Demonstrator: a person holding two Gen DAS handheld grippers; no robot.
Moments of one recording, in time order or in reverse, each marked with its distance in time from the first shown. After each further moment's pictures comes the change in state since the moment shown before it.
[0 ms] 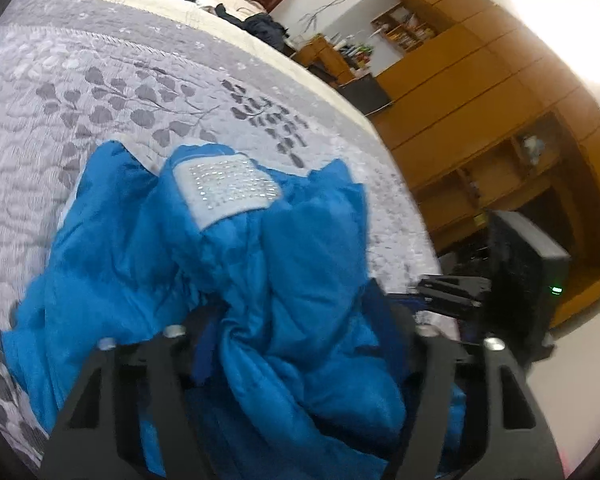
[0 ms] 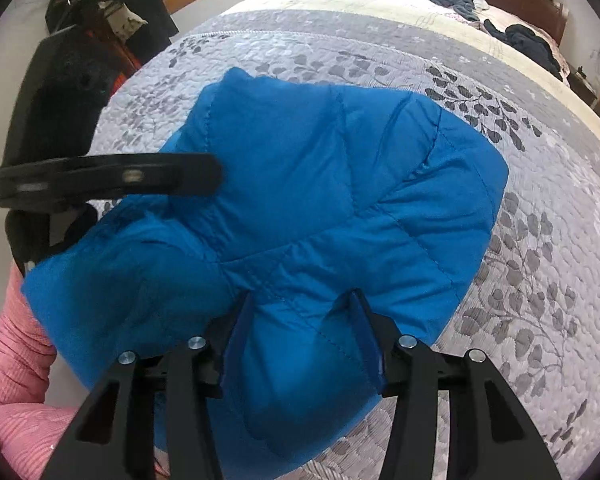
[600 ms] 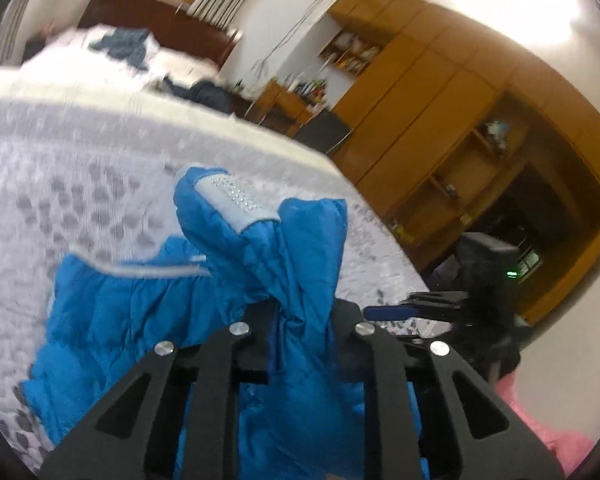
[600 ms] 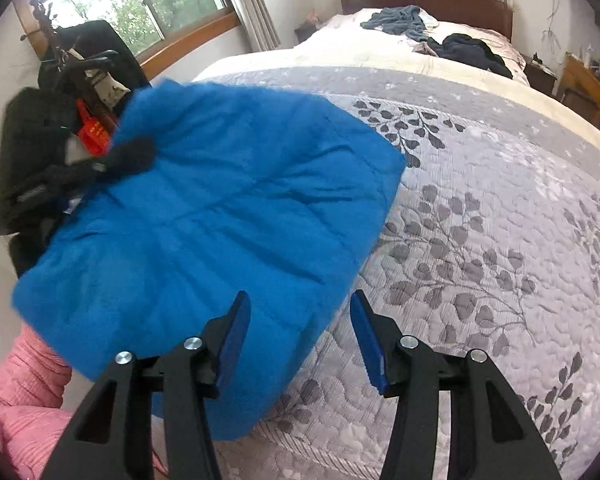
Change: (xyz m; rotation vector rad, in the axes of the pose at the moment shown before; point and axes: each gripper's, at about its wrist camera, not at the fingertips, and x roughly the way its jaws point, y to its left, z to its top) left arm -0.052 -0.075 -0.002 0.224 -0.200 -0.054; right arm -0.072 -0.028 -0.045 0.136 -0.196 0.004
